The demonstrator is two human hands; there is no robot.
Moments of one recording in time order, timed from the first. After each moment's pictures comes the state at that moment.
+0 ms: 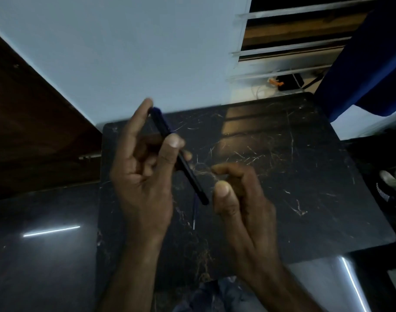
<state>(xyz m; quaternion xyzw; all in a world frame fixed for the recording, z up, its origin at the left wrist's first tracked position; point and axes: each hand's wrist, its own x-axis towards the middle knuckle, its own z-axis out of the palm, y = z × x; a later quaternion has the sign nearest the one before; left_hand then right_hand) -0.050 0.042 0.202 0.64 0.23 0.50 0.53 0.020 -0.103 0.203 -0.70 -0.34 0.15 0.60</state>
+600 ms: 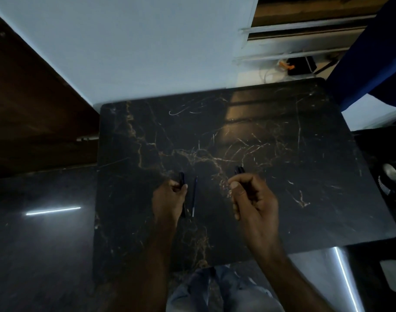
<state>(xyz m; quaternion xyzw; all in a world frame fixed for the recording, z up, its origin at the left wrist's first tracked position) -0.067 0.051 -0.050 0.72 0.62 0.07 0.32 0.047 -0.118 0.105 -0.73 -0.19 0.25 0.60</state>
